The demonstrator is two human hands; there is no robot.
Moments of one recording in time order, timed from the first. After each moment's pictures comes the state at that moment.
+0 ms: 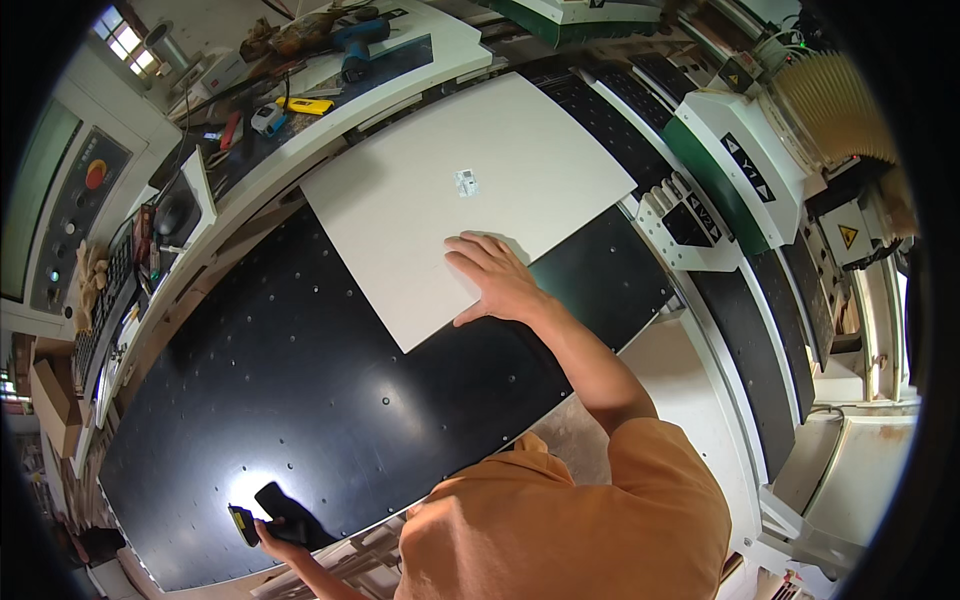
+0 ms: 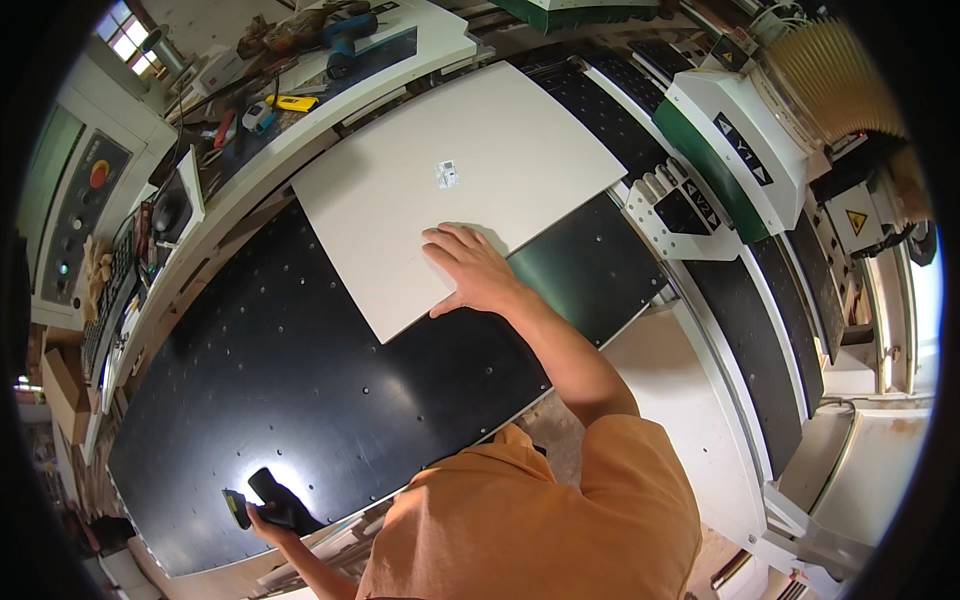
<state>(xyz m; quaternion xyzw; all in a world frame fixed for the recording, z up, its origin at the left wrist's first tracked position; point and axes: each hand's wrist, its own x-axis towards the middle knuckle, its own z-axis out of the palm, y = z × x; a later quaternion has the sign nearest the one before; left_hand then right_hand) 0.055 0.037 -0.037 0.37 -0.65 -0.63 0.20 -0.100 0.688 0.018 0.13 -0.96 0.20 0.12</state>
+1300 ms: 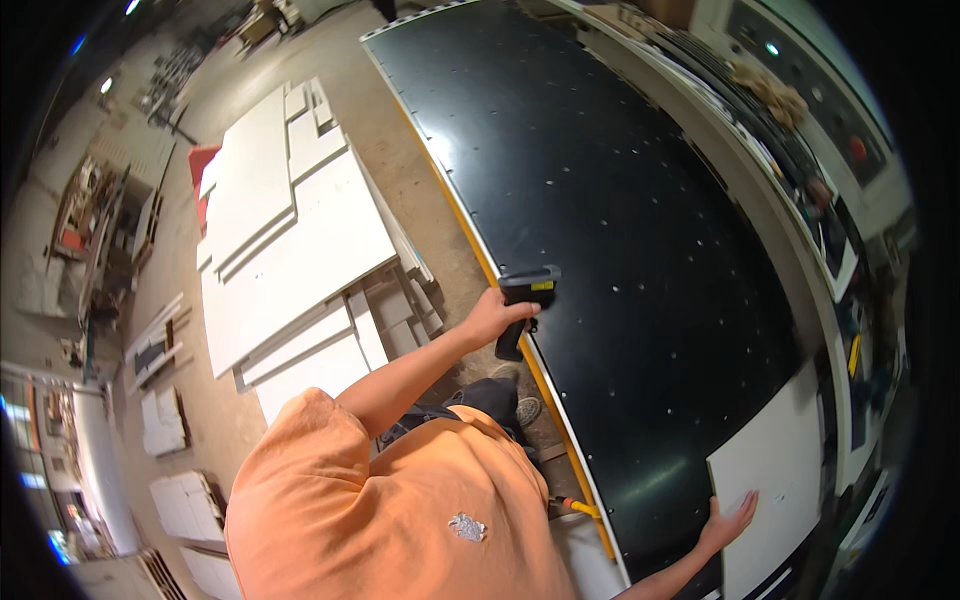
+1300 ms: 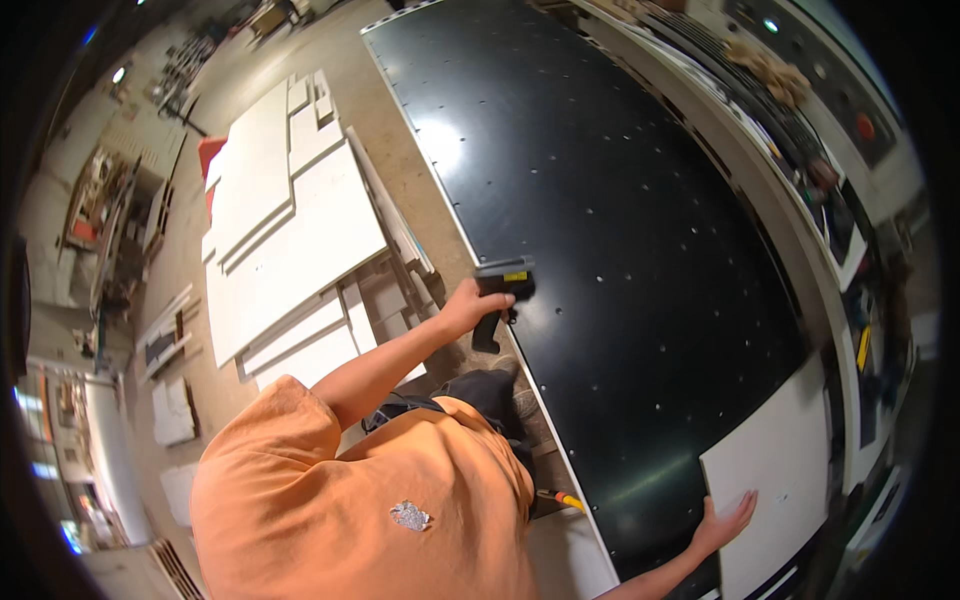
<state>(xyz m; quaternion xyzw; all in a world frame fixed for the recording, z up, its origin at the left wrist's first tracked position) 0.151 0.149 0.001 0.32 -0.61 -0.71 0.15 -0.112 0.762 -0.017 0.17 -0.97 0.12 0.11</state>
